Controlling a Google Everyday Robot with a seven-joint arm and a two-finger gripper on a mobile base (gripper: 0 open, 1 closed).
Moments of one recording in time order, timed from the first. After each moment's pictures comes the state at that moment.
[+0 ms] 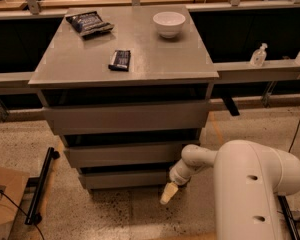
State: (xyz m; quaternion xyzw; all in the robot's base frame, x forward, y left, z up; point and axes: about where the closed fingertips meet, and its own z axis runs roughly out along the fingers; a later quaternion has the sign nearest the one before) arm 0.601 -0.086 0.271 -0.56 0.80 0.19 0.13
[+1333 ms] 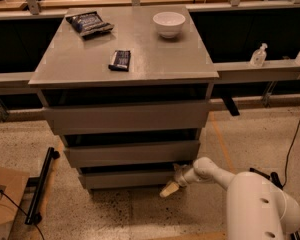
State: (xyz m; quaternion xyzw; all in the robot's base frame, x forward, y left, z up) arm 0.662 -0.098 0.209 -0.49 0.80 0.21 0.28
